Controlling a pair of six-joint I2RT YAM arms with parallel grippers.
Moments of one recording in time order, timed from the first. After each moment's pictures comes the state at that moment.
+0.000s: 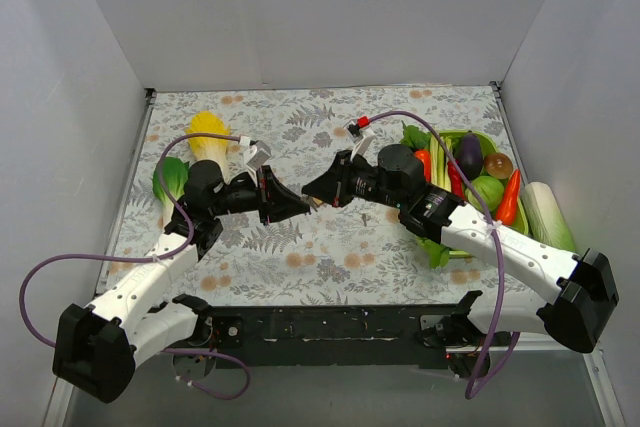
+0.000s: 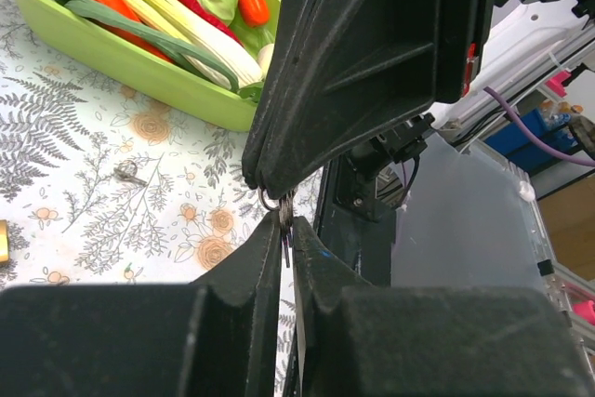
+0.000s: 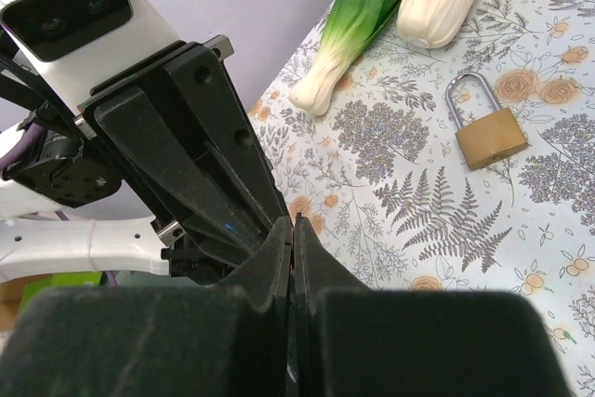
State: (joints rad) left arm -0.42 0.99 0.63 0.31 0.97 -0.46; right arm 0.89 1.22 0.98 0.07 -0.28 0.68
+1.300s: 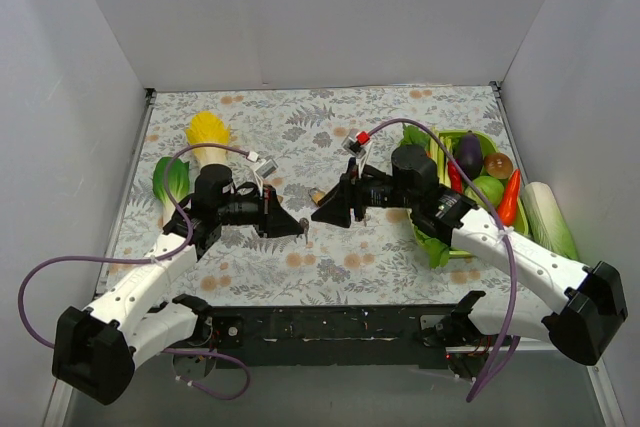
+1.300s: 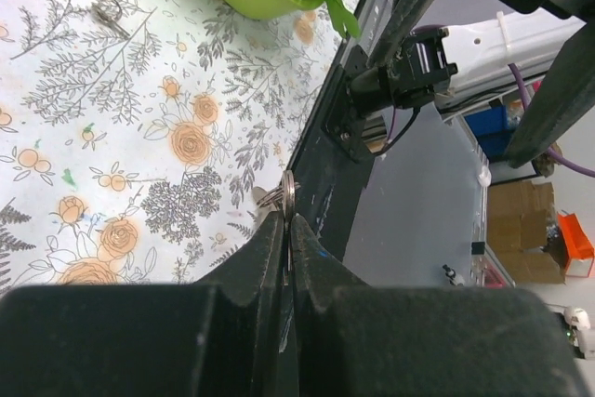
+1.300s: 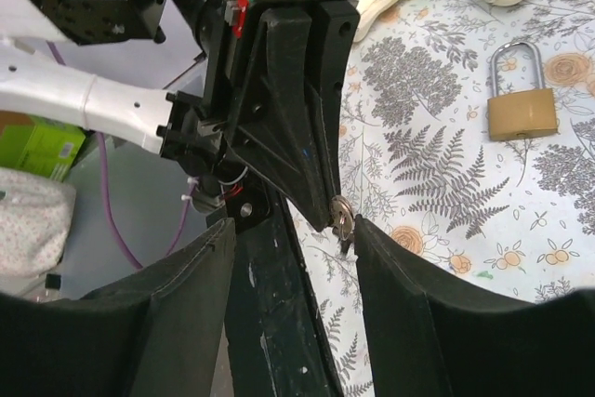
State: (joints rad) left arm -0.42 0.98 0.64 -0.10 0.92 -0.43; right arm 0.80 1.15 0.93 0.00 -0.61 0.43
